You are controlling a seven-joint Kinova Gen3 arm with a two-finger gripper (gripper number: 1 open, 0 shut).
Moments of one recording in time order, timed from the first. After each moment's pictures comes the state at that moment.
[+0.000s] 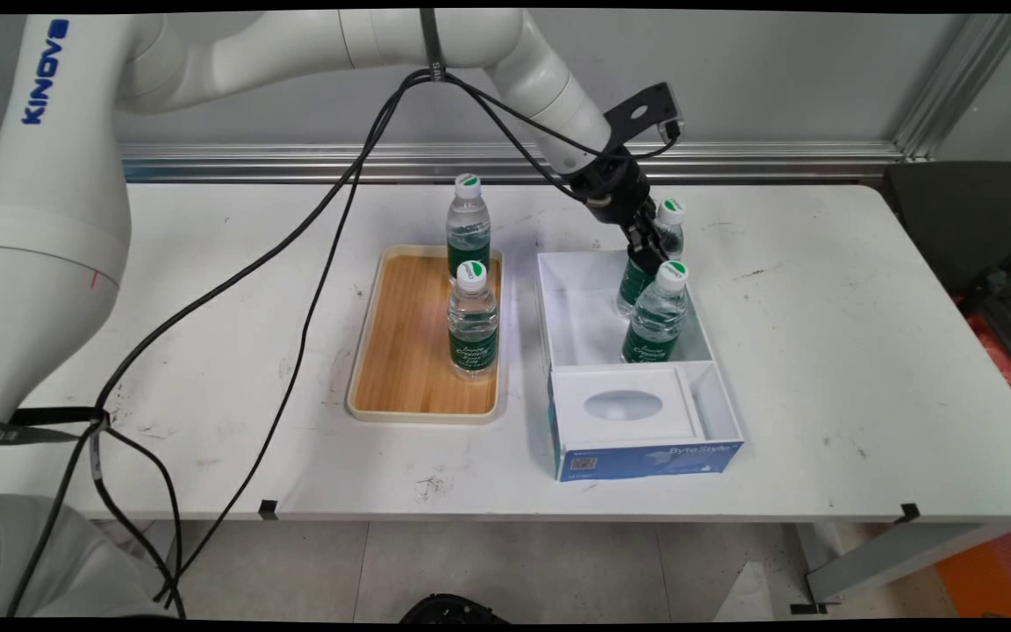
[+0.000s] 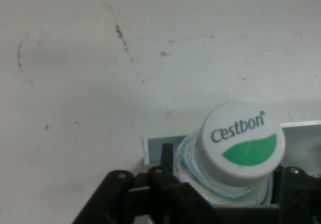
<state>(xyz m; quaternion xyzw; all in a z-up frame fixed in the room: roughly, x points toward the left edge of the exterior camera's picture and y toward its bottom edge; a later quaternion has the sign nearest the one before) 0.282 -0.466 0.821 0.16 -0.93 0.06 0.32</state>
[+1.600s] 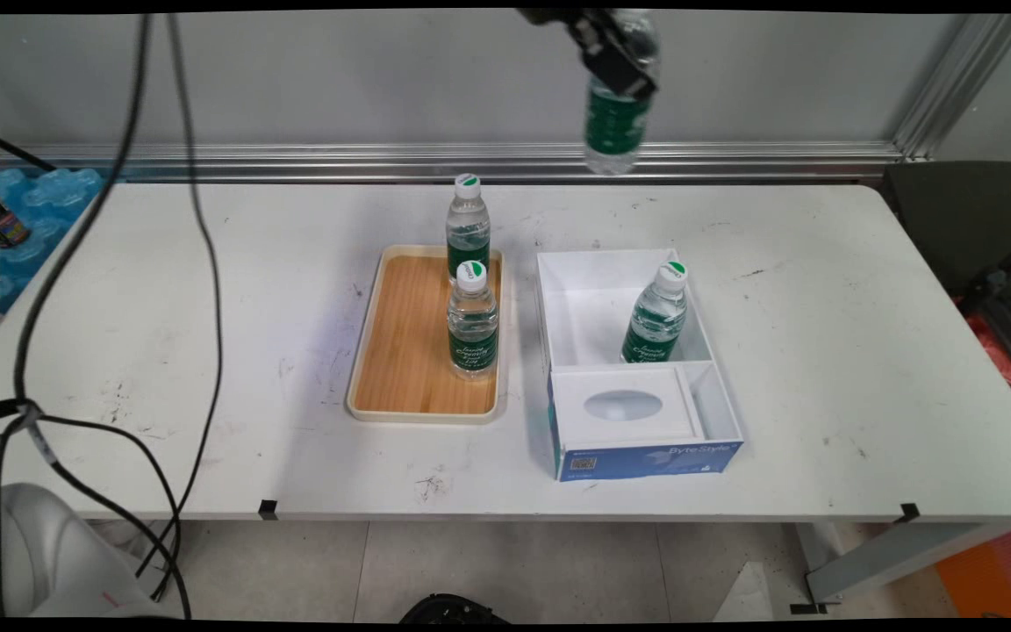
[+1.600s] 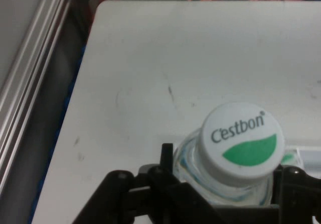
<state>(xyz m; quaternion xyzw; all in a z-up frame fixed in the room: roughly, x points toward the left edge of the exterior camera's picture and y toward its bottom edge) 0.363 -0.366 1.049 0.21 -0.90 0.15 0.35</state>
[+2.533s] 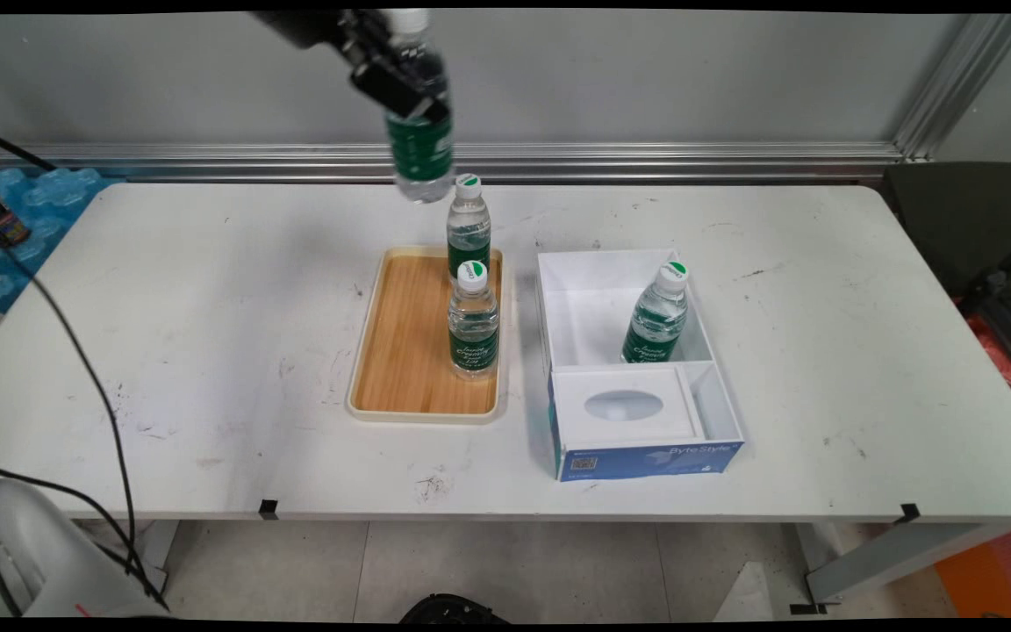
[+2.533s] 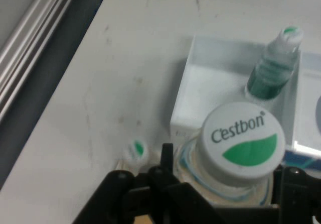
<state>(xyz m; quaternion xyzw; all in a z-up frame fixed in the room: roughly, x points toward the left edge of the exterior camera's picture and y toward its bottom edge) 0.505 -0.254 1.044 0.31 -0.88 0.14 0.32</state>
